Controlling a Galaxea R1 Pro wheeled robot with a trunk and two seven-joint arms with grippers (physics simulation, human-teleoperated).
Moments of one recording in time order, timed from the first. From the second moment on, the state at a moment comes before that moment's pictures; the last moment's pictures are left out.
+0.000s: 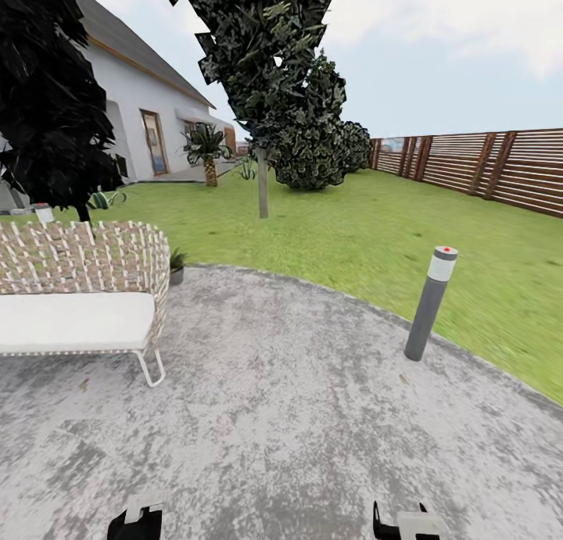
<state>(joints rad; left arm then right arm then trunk) -0.43 0.07 0.41 -0.12 -0.30 -0.33 0.05 -0.36 0.02 0.27 -0.03 -0.01 -0.78 -0.42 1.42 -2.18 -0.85</state>
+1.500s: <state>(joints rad) -0.43 0.07 0.41 -0.12 -0.30 -0.33 0.05 -0.36 0.02 0.27 -0.03 -0.01 -0.78 -0.42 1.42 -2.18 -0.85</state>
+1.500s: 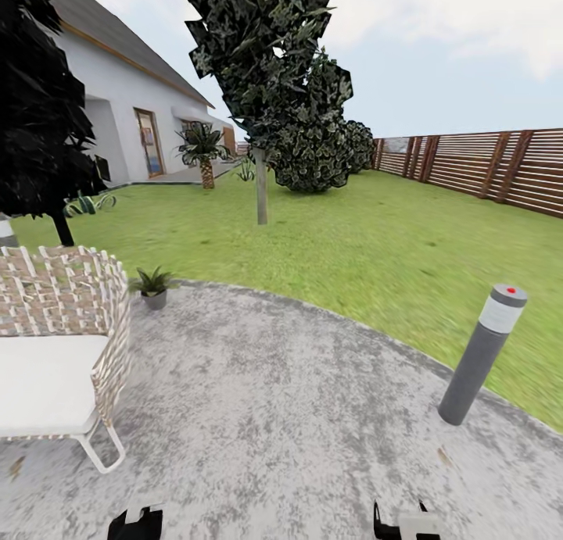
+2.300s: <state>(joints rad) -0.43 0.07 0.41 -0.12 -0.30 -0.33 0.05 -0.36 0.02 0.27 -0.03 -0.01 -0.78 -0.42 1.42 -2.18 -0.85</state>
